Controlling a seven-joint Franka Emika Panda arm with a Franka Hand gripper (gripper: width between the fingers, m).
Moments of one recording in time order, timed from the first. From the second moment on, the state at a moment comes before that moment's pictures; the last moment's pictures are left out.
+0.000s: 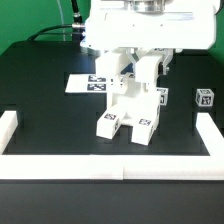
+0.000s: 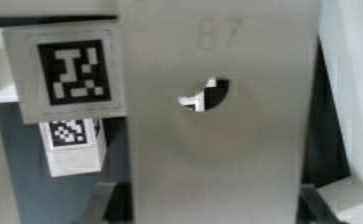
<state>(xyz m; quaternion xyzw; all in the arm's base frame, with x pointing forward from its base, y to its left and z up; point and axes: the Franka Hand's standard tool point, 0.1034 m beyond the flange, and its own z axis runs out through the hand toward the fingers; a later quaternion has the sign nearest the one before) 0.578 0.034 0.120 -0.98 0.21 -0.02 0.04</state>
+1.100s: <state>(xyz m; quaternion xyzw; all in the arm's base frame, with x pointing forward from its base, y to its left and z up) 0.574 0.034 0.120 -0.98 0.21 -0.03 0.04</state>
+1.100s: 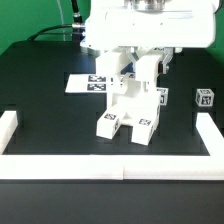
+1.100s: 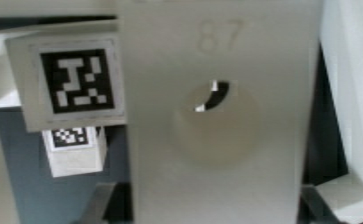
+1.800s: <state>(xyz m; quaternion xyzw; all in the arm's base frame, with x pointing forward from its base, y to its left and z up) 0.574 0.024 0.120 -0.98 0.20 -0.03 0.03</state>
